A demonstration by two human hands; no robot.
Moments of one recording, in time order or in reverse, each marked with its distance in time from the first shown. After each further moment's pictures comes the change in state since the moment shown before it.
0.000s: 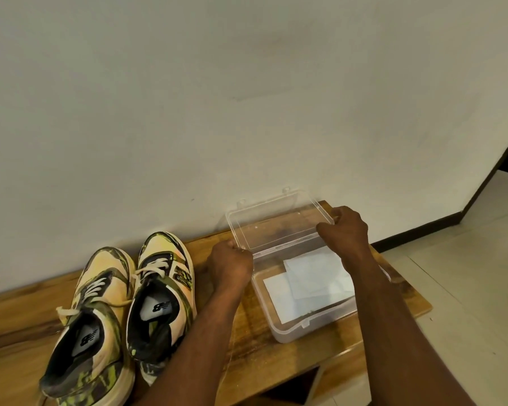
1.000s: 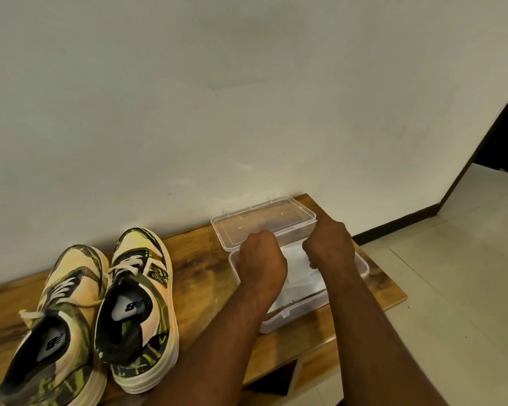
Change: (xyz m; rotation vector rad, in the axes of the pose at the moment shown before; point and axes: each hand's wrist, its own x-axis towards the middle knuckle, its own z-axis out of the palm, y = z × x) left_hand -0.040 0.037 0.062 0.682 -0.099 0.345; right_hand -0.011 0.022 0.014 -0.523 0.036 -0.017
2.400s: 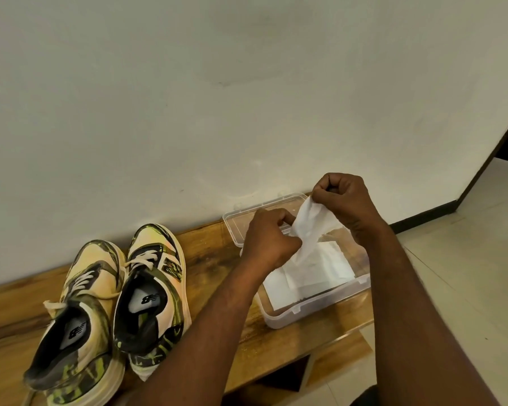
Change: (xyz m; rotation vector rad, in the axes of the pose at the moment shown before) left_hand 0.010 -0.007 -0.034 -0.505 -0.141 0.144; right_hand 0.016 -0.013 -0.070 0.959 -0.155 -0.367
